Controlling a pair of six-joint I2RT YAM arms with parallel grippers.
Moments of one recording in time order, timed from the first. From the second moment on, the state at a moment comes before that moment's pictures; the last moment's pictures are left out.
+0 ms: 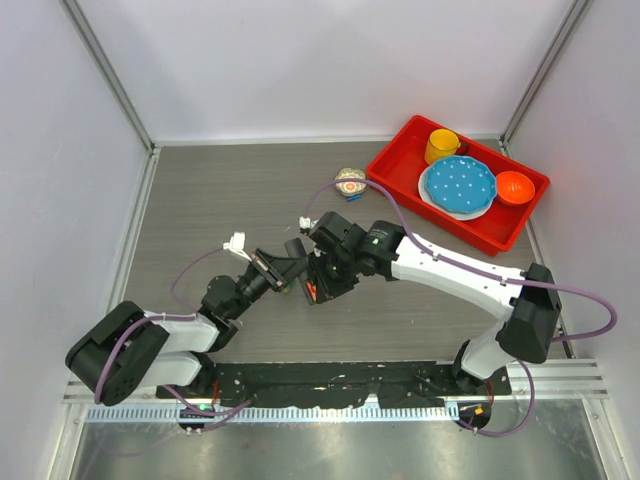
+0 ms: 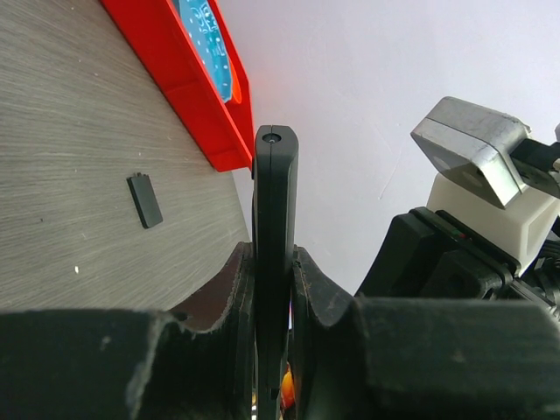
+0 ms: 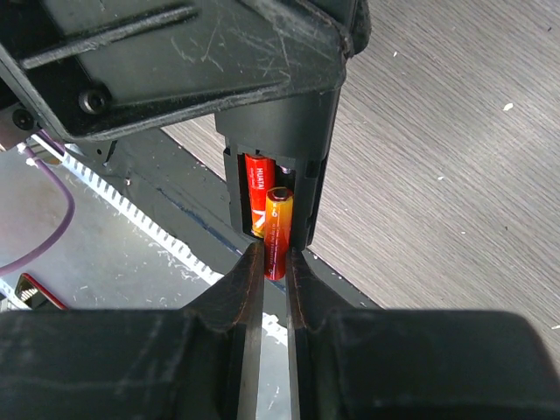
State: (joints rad) left arm -0.64 1.26 0.11 1.27 0.14 -1.30; right arm 1.02 1.54 1.37 -0.88 -0.13 0.52
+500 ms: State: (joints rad) left arm -0.66 1.25 0.10 1.26 0.13 -1.28; right arm 0.99 1.56 1.37 -0.89 -0.17 0.51
